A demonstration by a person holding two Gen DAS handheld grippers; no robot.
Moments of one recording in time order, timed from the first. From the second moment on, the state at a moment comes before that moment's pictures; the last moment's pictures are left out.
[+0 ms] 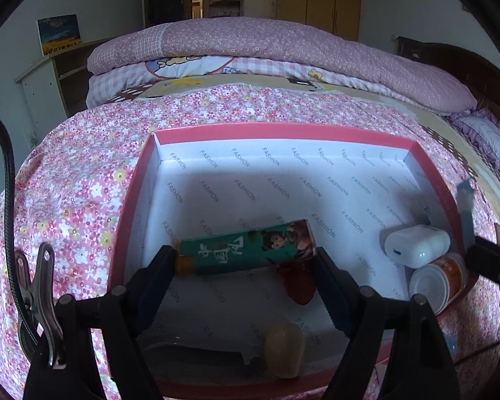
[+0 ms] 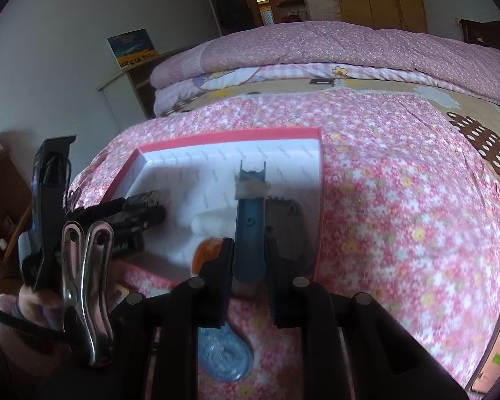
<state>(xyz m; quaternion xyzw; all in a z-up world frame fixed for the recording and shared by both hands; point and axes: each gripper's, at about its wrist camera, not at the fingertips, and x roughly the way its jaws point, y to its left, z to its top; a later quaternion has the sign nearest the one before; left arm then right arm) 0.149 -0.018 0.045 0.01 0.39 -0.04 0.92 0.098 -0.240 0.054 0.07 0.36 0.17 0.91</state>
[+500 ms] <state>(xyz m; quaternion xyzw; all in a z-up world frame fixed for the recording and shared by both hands) 0.150 -0.018 0.045 0.01 0.39 -0.04 0.92 0.153 -0.231 0.051 0.05 0.38 0.16 0.91</state>
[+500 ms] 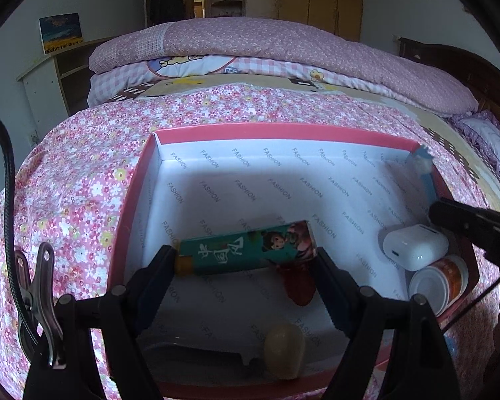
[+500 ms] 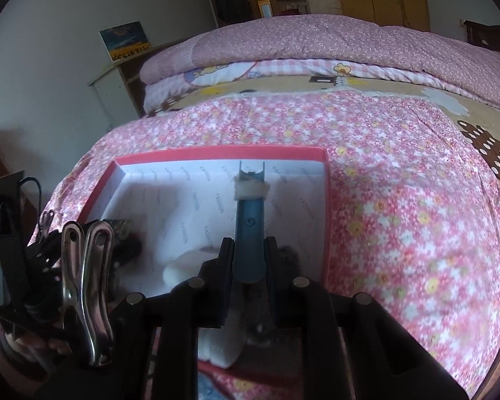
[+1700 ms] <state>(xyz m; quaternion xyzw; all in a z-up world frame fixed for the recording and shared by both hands) 0.111 -0.012 0.073 -0.02 0.37 -0.05 0.93 0.124 -0.234 0.063 0.07 0.36 0.14 0.92</state>
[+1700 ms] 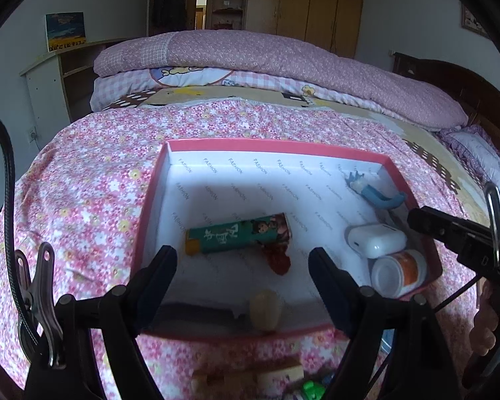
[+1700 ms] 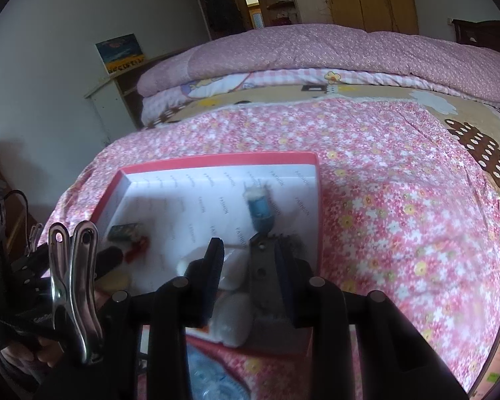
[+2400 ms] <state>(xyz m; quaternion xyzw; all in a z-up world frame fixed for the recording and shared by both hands) 0.045 0.011 0.067 -0.03 0.38 -0.04 0.92 0.034 -0.217 0.050 0.05 0.35 0.17 0.92</state>
